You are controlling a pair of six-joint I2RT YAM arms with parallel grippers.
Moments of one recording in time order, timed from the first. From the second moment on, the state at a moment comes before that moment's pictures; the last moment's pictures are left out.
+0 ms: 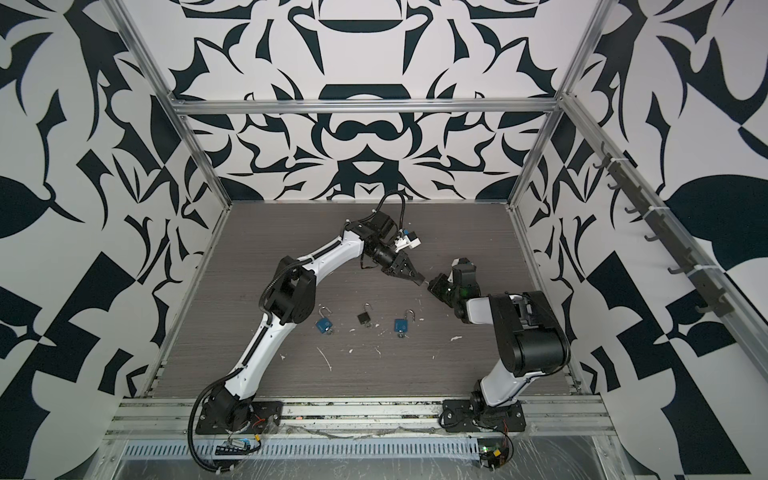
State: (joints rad) left arm -0.70 2.58 2.31 -0.89 1.06 -0.15; right arm 0.11 1.63 0.53 0.40 -0.30 0.81
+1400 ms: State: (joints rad) left arm -0.72 2.74 2.40 -0.96 1.05 -0.12; right arm 0.11 1.28 0.48 0.15 -0.31 0.78
